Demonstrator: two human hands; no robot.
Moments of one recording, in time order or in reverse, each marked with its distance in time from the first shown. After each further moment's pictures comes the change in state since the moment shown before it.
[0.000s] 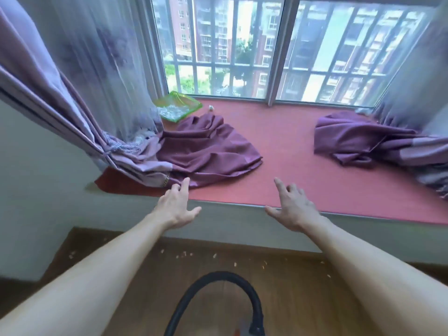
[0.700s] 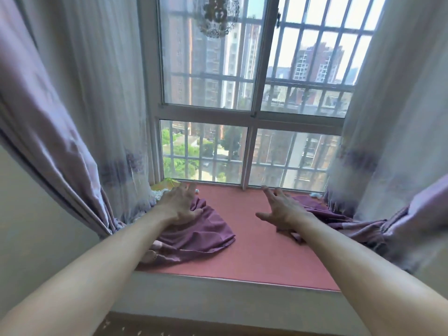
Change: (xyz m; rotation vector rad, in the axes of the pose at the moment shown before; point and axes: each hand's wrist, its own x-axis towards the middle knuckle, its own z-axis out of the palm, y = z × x) left_hand -0.078 0.149 -0.273 0.206 0.270 0.257; right_hand -0.086 0.002 -0.299 -0.166 0.189 -0.147
